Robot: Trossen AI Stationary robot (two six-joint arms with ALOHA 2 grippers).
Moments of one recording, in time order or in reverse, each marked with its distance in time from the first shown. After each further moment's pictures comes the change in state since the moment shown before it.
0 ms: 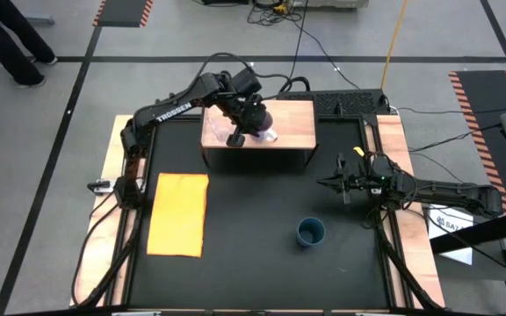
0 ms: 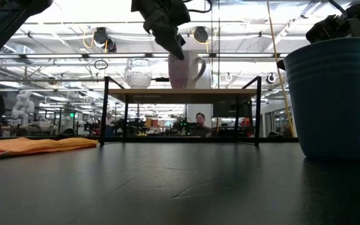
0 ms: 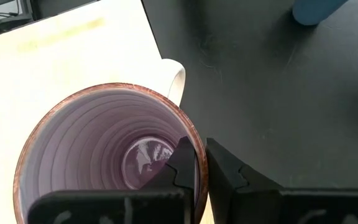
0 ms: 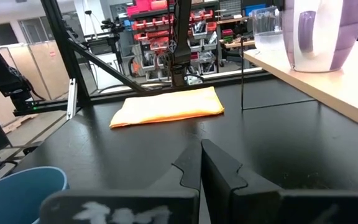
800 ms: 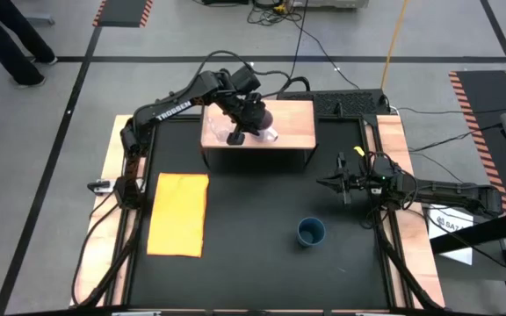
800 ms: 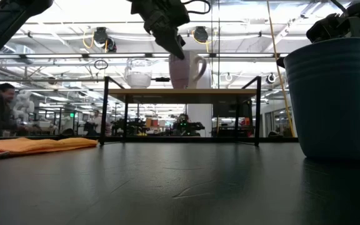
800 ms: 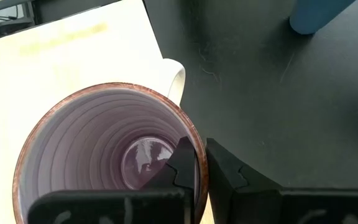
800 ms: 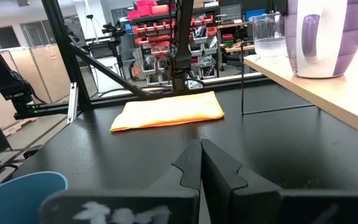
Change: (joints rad) left arm 0.019 0.002 -0.002 0.012 0.043 -0.005; right arm 0.000 0.000 0.000 0.016 0.000 0.001
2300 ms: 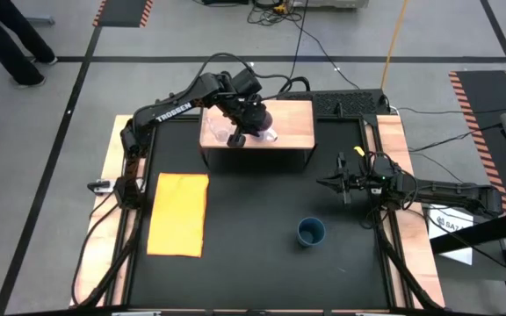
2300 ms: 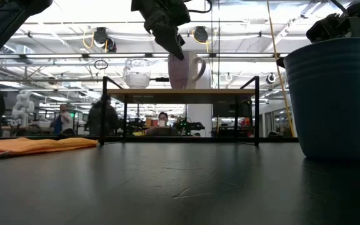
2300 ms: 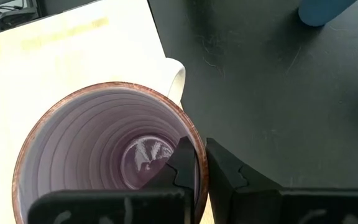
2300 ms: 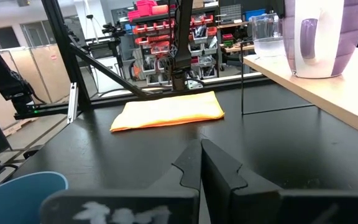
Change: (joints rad) left arm -0.018 0.000 0.000 -0.027 -0.081 -0.018; right arm 0.000 0.000 0.000 0.000 0.000 0.000
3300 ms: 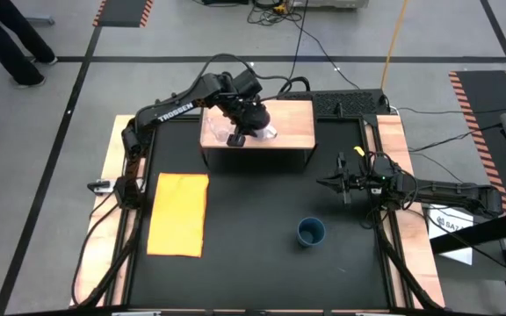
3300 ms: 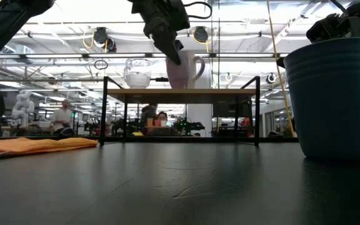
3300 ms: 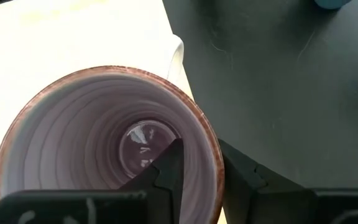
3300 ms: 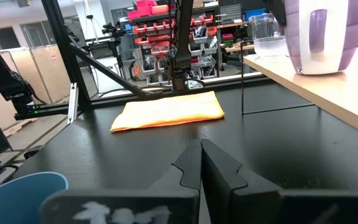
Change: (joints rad) left arm 0.002 0.006 -0.003 -0.003 -0.020 -0.003; right arm 0.000 0.000 0.000 0.000 0.000 0.003
